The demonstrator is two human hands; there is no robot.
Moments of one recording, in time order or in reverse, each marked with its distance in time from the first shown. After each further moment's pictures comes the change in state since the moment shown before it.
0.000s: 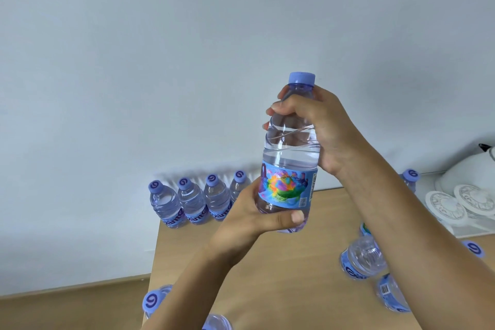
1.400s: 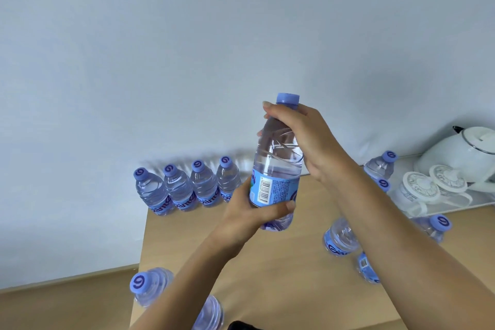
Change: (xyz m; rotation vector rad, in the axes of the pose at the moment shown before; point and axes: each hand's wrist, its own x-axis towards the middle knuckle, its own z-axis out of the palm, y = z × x) left_hand 0.003 -0.049 0.008 0.078 0.108 -0.069; right_hand -0.021 0.033 -0.017 -0.150 0.171 0.119
